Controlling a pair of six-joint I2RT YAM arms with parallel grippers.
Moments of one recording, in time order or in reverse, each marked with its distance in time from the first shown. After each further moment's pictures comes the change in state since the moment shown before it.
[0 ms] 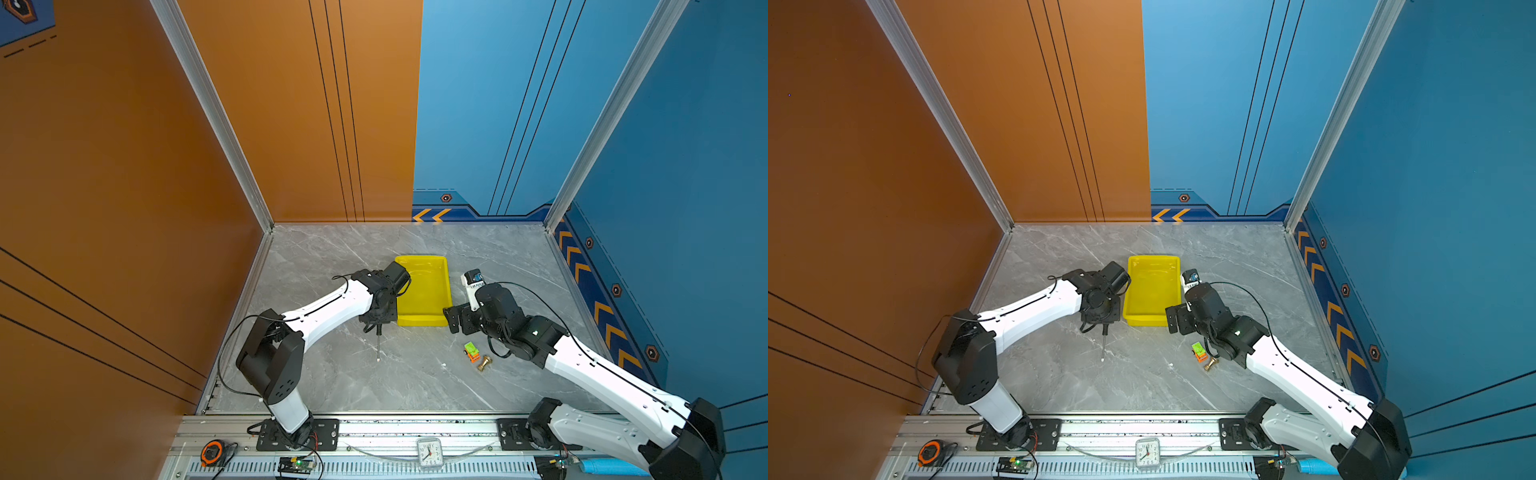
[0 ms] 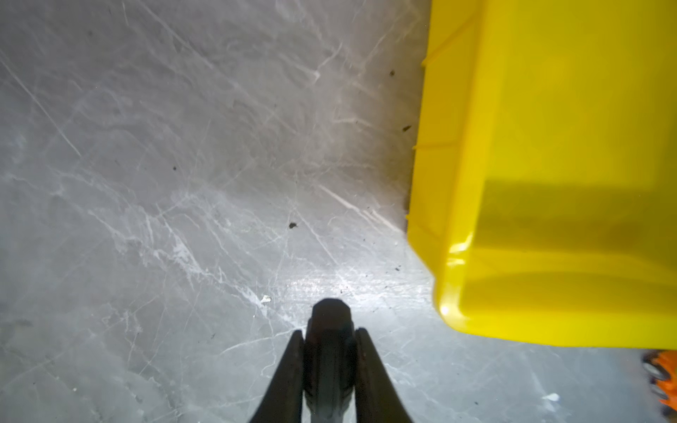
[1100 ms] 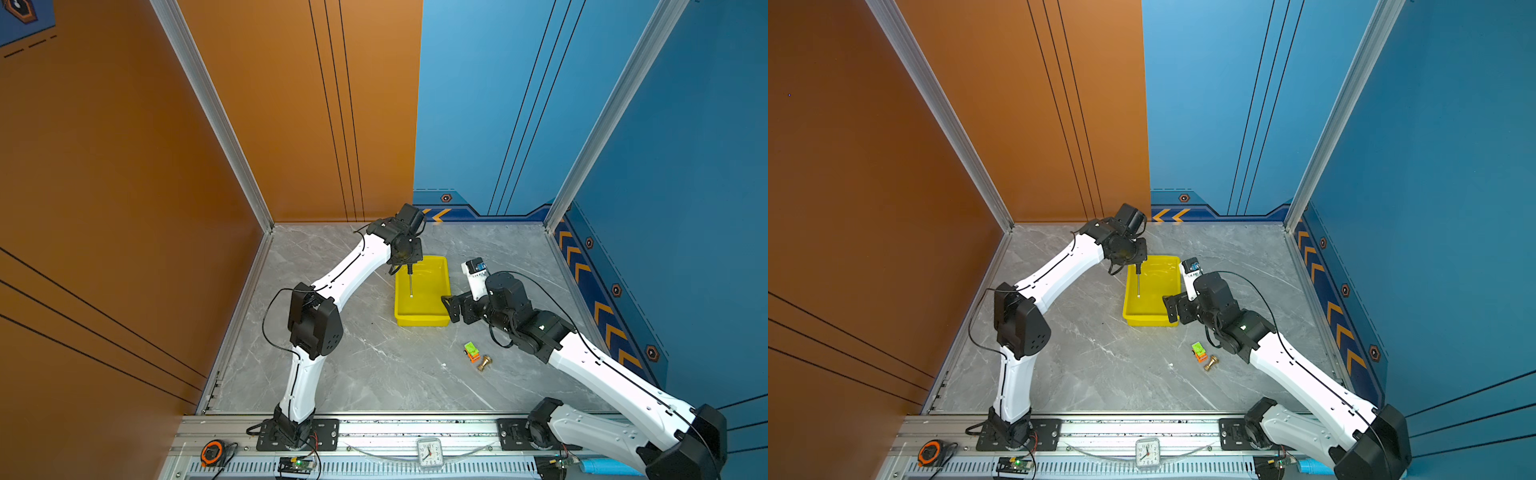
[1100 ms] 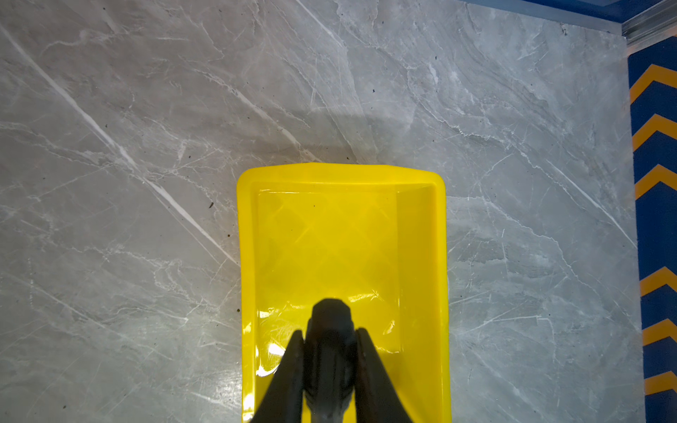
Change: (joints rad) left arm 0.078 0.440 0.764 -0.030 0.103 0.094; right arm -0.068 0.003 0.045 0.079 -0.090 -0.083
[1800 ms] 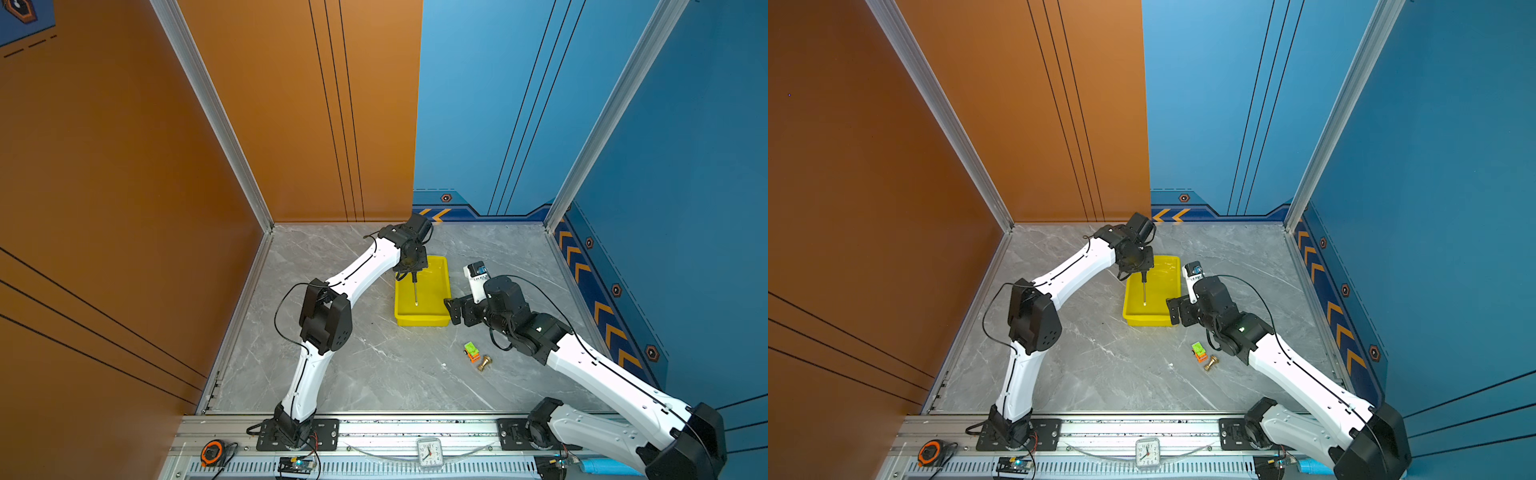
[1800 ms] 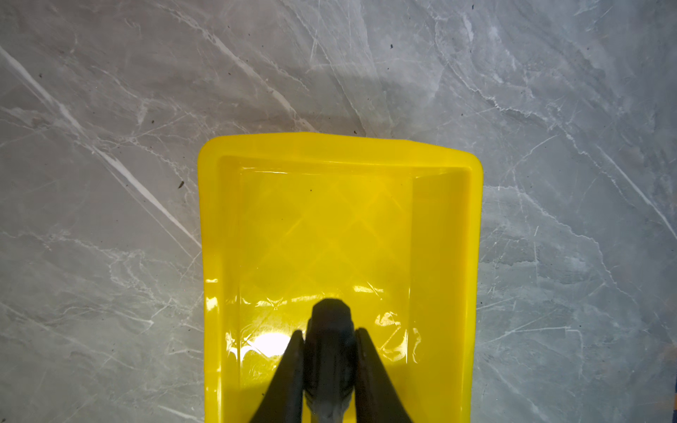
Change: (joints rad) left arm -0.033 0.095 0.008 0.000 0.003 -0.057; right arm -0.008 -0.002 -0.050 0.010 0.030 0.026
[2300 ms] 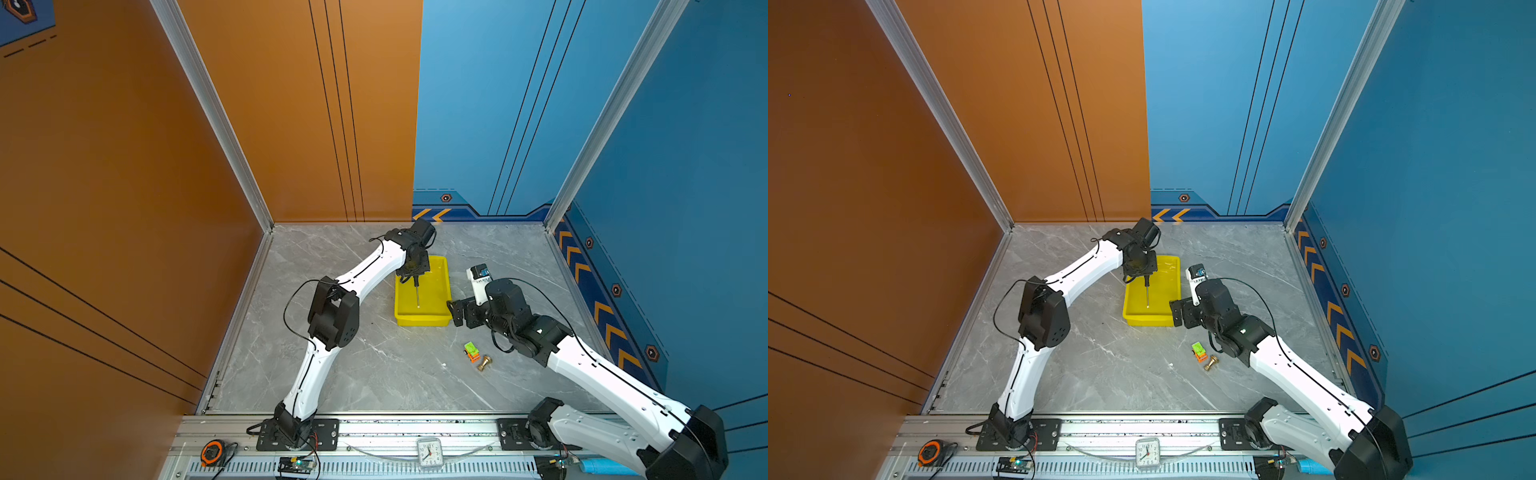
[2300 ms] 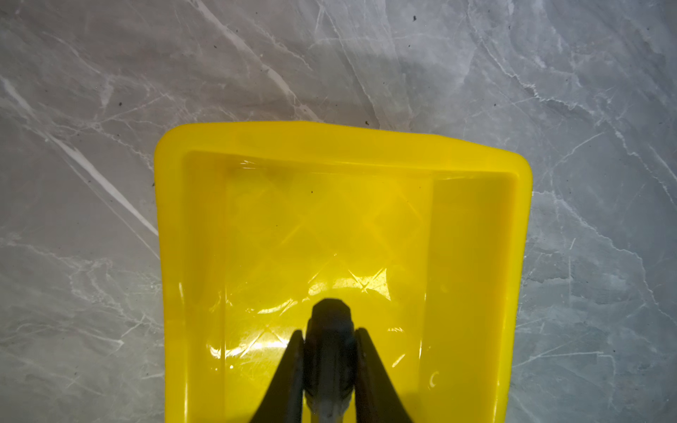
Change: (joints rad) left arm -0.003 0.087 0.042 0.000 -0.003 -0.023; right arm -0.021 -0.014 -0.037 0.007 0.000 0.016
